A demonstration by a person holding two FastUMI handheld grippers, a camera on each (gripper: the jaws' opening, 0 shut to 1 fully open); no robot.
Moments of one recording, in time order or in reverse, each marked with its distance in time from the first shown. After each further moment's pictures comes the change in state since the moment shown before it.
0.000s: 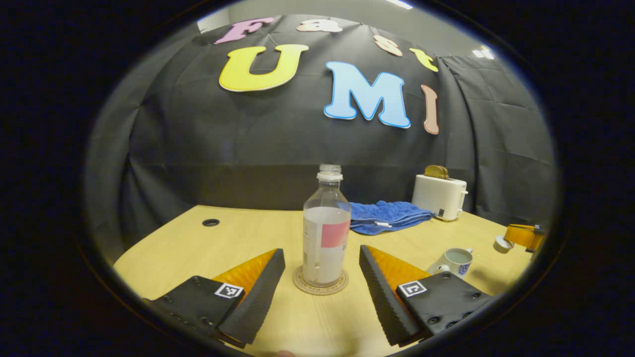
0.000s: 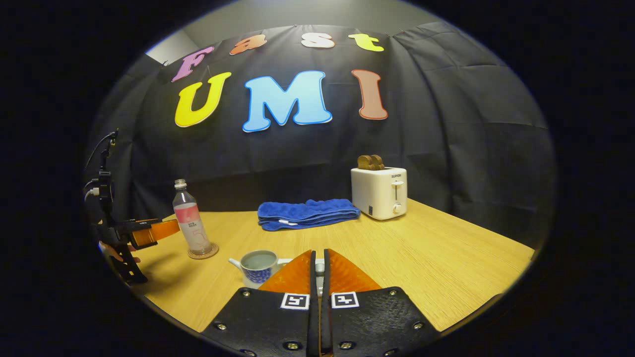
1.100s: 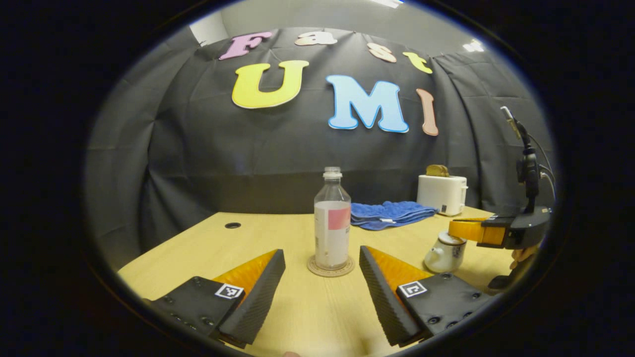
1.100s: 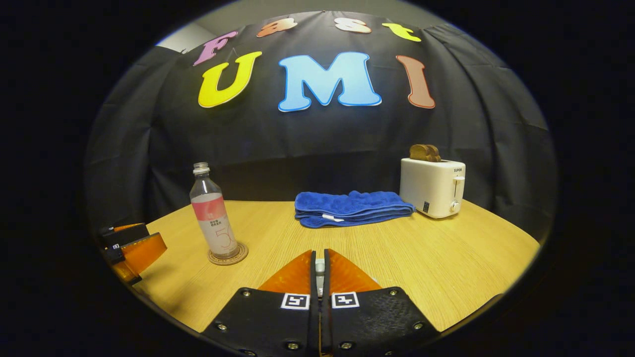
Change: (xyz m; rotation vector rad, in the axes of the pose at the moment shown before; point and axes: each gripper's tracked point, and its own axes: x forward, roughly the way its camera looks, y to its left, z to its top) left arm -0.060 -0.002 -0.013 0.048 -0.049 0.061; right arm 0.065 0.072 -0.025 -0.037 0.093 0.123
